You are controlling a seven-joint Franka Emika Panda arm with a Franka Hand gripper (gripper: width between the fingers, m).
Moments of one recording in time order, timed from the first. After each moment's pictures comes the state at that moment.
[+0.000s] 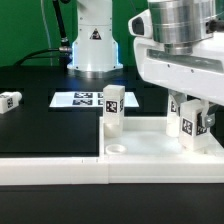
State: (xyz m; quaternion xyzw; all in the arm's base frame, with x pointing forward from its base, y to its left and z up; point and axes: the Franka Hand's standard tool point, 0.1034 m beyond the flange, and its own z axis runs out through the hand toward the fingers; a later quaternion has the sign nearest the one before) arm 0.680 0.099 0.074 -0.82 0.57 0.07 0.08
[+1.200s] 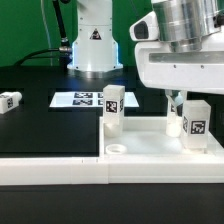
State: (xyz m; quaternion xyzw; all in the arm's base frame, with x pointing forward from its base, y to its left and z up) arm 0.678 0.113 0.076 -0.90 0.42 0.03 0.12
